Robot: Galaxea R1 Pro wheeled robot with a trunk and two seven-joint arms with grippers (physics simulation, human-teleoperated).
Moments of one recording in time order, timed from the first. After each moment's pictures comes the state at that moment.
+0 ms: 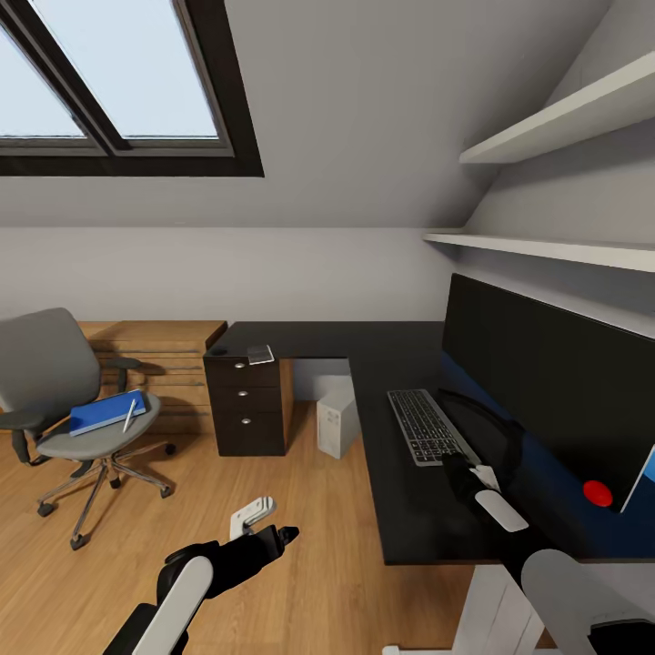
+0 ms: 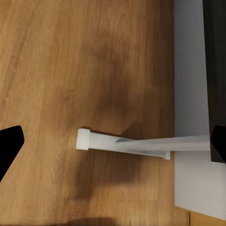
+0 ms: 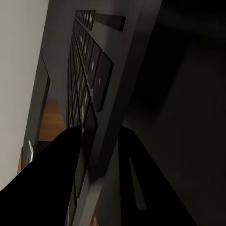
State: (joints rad) left arm -0.22 0.04 -0.29 -1.41 1.01 0.69 0.45; right arm -0.73 -0.13 0.15 -0.40 -1.43 0.01 0.06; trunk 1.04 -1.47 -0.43
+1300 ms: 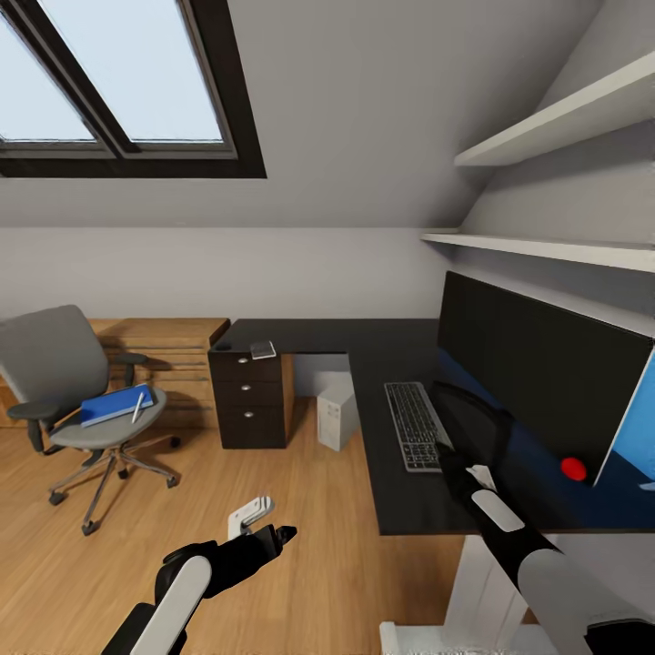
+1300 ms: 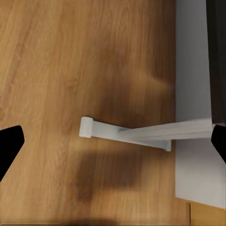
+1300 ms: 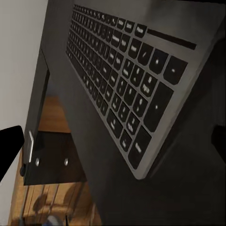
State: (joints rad) left arm -0.22 0.04 -0.28 -1.41 1.01 0.69 0.45; right arm -0.73 -0.12 0.15 -0.40 -1.43 0.01 0.06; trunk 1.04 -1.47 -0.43
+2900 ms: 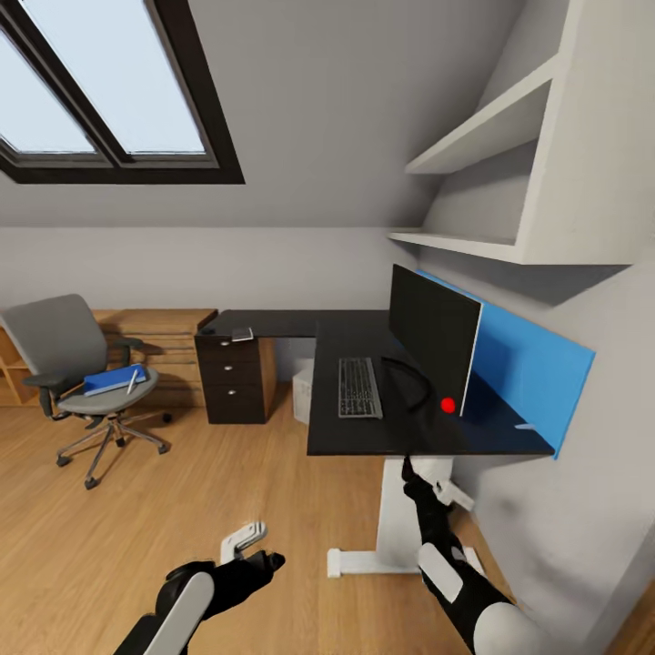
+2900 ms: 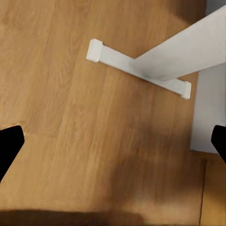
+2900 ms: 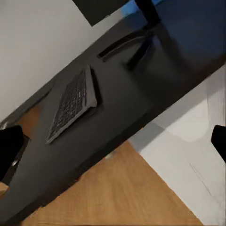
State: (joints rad) left arm -0.22 0.04 -0.27 -1.25 0.94 0.66 0.45; right arm -0.60 0.05 0.19 -0.40 -0.85 -0.57 0.10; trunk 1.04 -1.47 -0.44
